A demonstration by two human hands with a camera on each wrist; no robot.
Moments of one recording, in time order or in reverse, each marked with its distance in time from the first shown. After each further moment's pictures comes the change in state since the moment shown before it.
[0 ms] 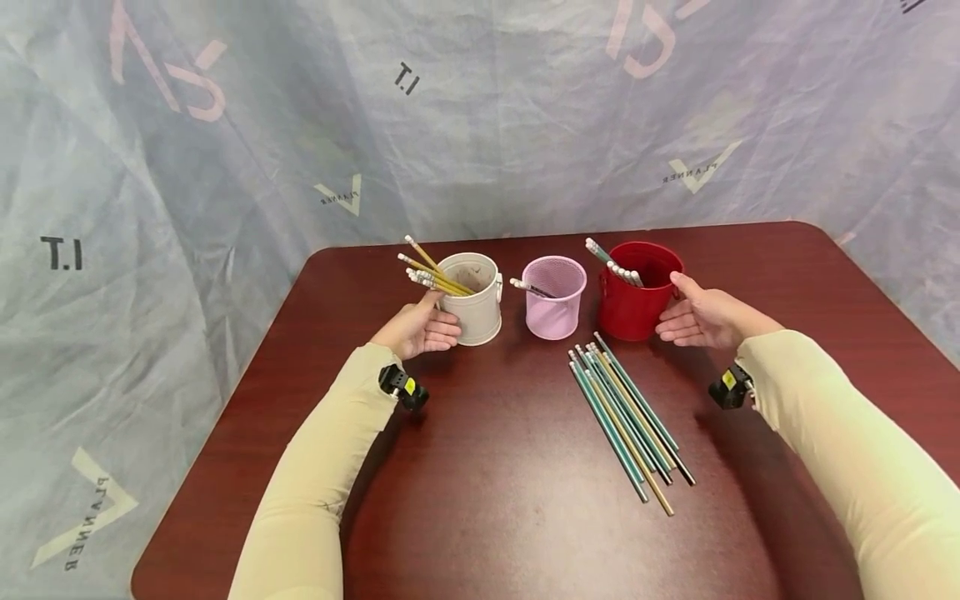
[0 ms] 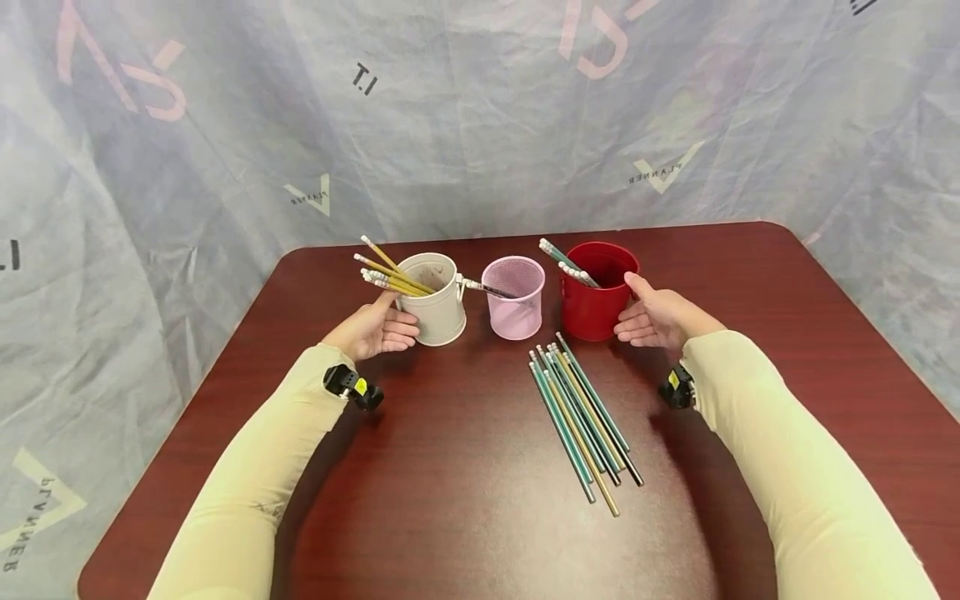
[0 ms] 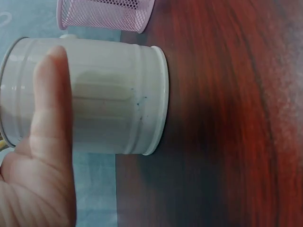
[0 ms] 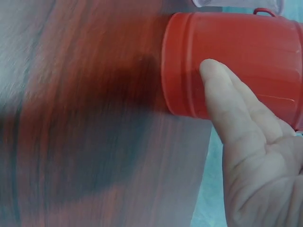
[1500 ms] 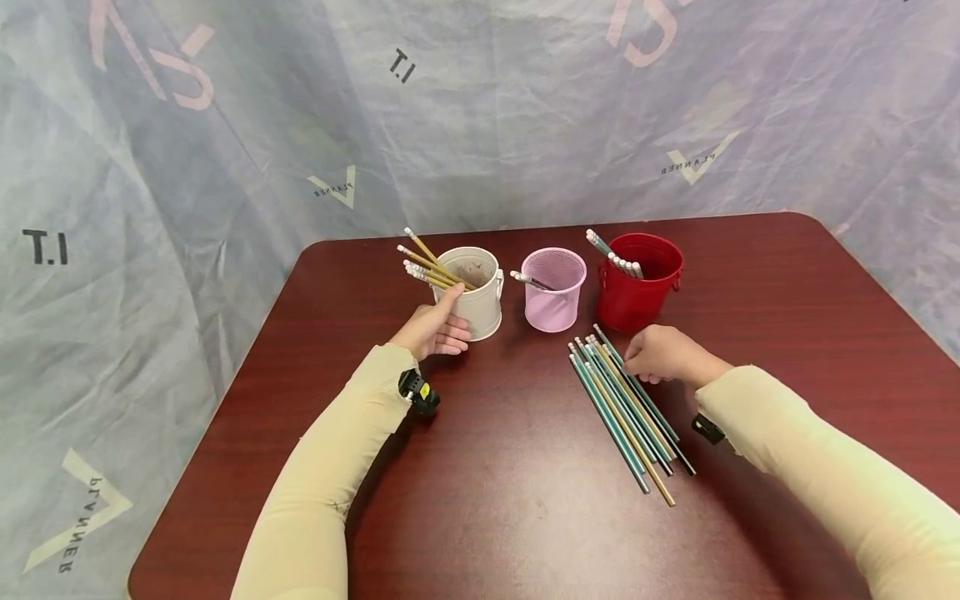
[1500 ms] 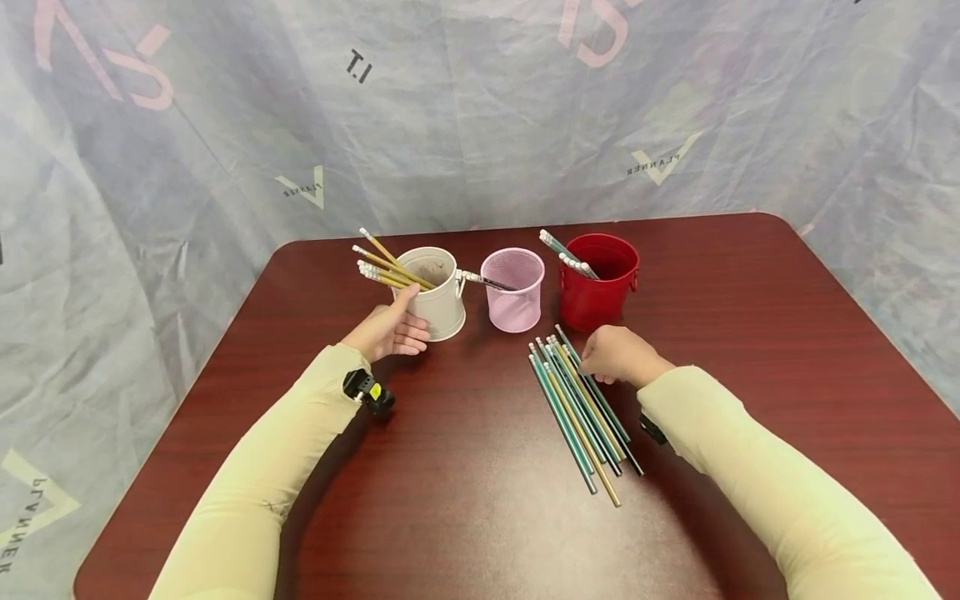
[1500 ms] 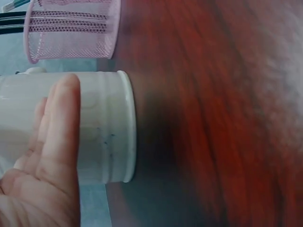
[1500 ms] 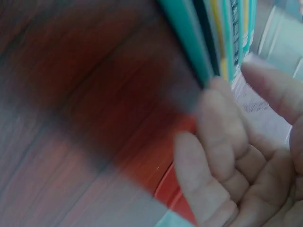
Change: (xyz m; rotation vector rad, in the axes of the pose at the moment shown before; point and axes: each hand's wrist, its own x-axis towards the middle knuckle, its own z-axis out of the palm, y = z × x) left_hand 0.007 -0.013 0.022 0.117 0.084 -0.004; right_hand -0.005 0.010 0.084 -0.824 0.112 -0.115
